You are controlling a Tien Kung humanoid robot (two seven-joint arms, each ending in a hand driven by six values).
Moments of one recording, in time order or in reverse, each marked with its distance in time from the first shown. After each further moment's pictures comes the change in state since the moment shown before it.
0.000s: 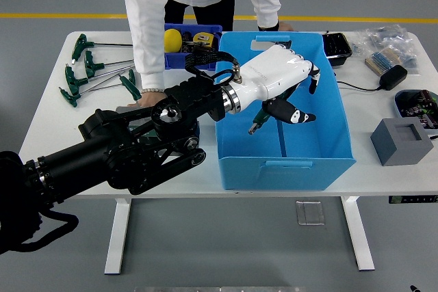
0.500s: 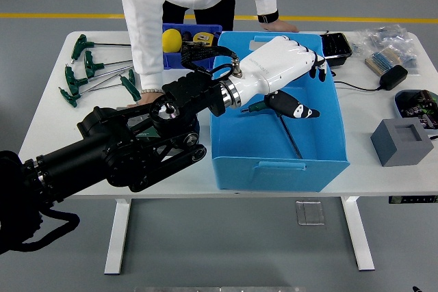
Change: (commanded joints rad) left arm 0.011 0.000 -0.039 -0.024 0.035 0.027 -0.021; right arm -0.008 0.000 0.010 0.000 -0.012 -0.007 0.000
